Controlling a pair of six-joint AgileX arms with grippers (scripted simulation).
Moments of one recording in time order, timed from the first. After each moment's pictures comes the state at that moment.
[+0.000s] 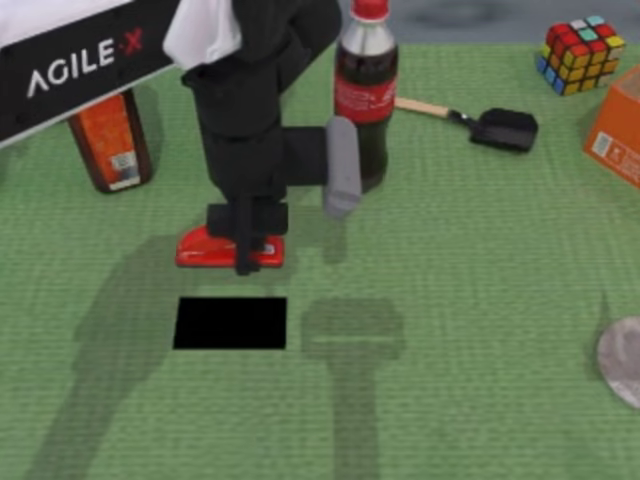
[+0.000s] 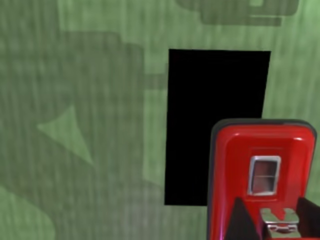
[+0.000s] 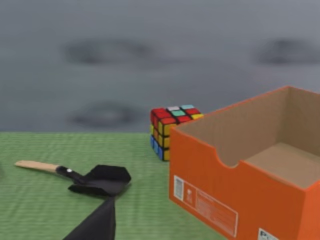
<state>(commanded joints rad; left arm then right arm) -0.58 2.03 1.75 -1.30 0.01 0.99 0.00 0.00 0.00 0.00 0.00 0.00</state>
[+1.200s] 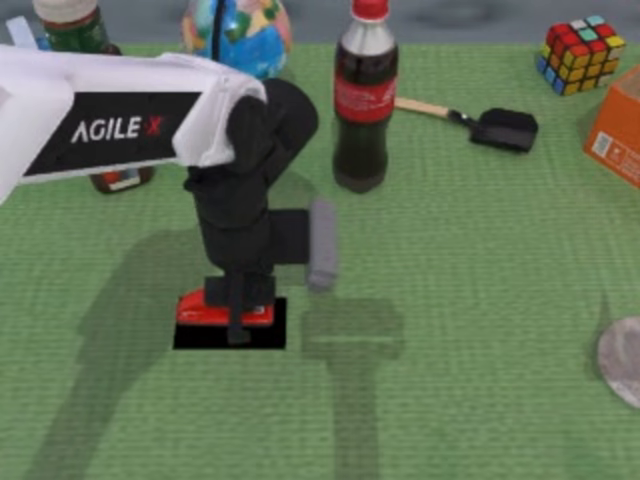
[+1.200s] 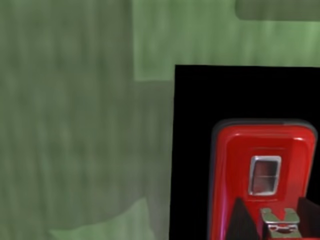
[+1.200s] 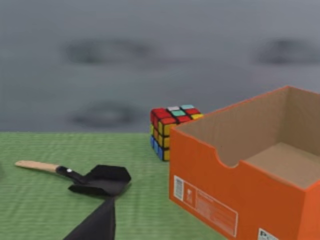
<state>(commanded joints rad) -0.55 2.09 1.44 -0.92 0.01 1.02 0.00 0.00 0.00 0.00 0.00 0.00</state>
